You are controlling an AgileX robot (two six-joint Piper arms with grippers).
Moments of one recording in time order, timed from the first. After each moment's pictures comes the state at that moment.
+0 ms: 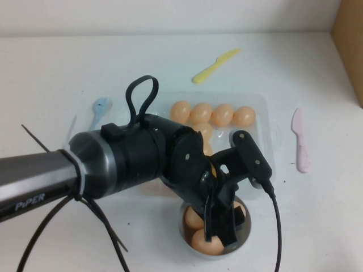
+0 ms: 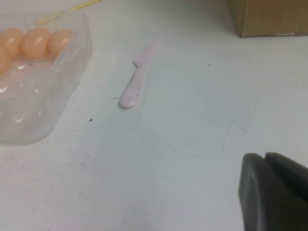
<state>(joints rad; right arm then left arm) 0.09 -0.01 0.03 0.02 0.36 0.11 -0.87 1.76 -1.22 -0.24 0.68 0.58</state>
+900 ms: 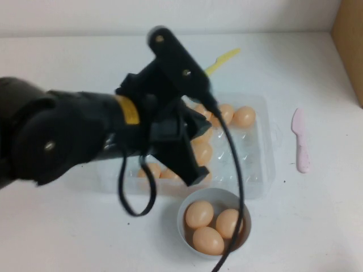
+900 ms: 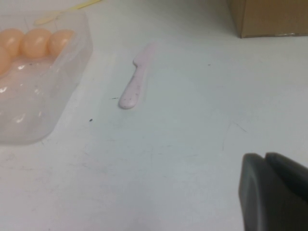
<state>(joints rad) 0.09 -0.01 0.03 0.02 0.36 0.11 -0.79 1.34 -1.11 -0.14 0.46 0.41</state>
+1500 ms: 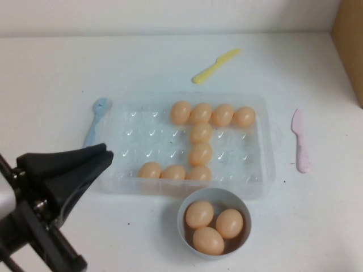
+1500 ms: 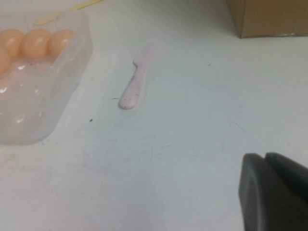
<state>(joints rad) 0.09 -0.01 0.03 0.02 0.36 0.11 -0.78 0.64 -0.59 -0.13 0.15 0.35</state>
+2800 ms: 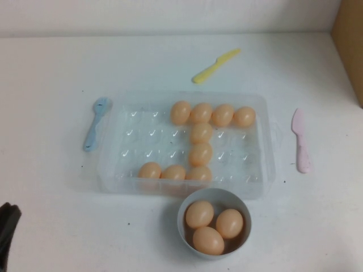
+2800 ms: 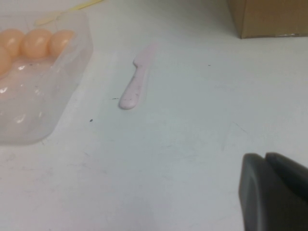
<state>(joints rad) 0.09 -0.01 0.03 0.02 0.36 0.11 -0.39 0.22 -0.06 -0.05 -0.06 0.05</state>
